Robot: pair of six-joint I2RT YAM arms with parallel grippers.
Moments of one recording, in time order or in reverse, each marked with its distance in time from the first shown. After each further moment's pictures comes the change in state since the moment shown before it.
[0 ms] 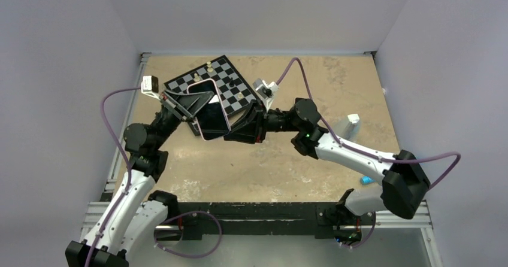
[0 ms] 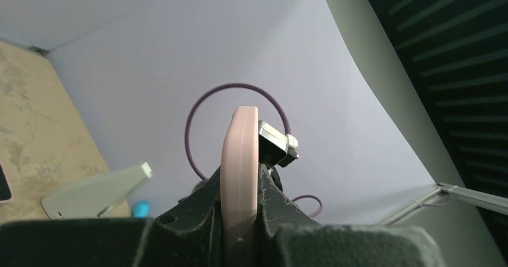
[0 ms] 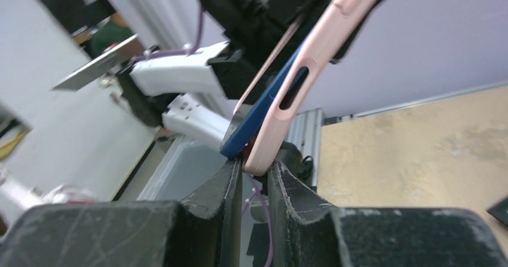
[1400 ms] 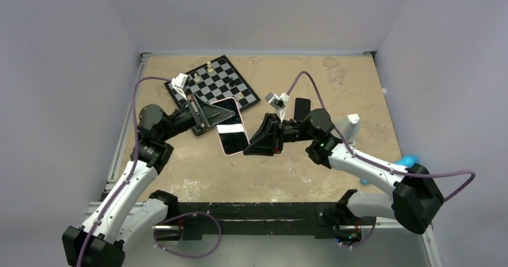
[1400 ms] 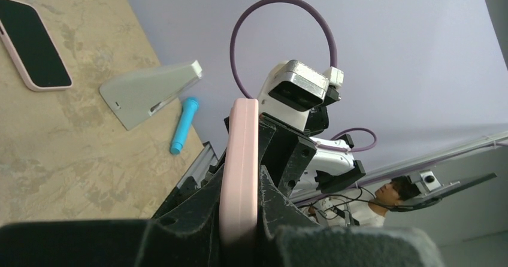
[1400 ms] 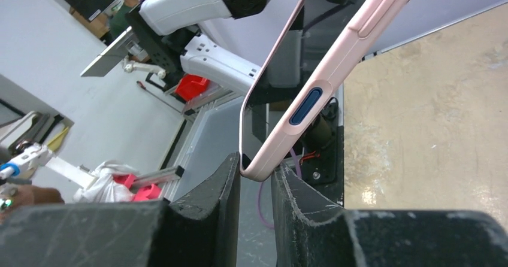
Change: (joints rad) left arm -0.077 0.060 0.087 -0.375 0.185 0.298; right arm -0.067 -0.204 -0.256 -0.085 -0.063 0.081
